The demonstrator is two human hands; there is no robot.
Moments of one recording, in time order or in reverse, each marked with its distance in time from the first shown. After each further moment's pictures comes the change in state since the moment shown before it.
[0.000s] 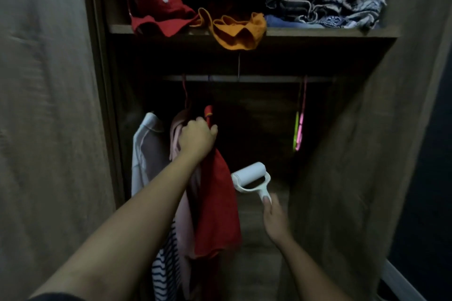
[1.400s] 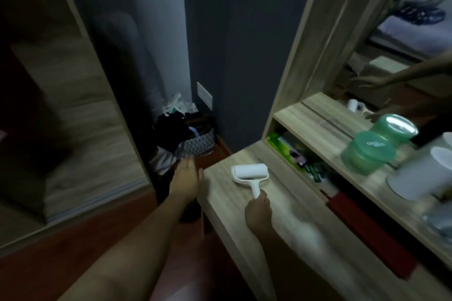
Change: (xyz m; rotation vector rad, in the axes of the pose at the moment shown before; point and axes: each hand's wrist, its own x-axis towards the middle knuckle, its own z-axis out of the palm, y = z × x) left_hand -0.776 0.340 0.079 -0.259 -0.918 0.297; right_hand -0.622 0.278 -0.494 -0.425 0.284 0.932
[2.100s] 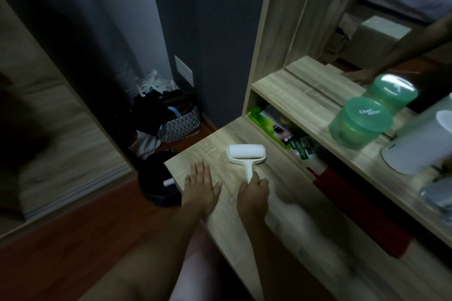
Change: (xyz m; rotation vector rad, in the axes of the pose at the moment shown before) left_hand -0.024 0.047 0.122 0.287 -0.299 0.082; right_hand 0.036 0.040 -0.001 -0.197 0.134 0.019
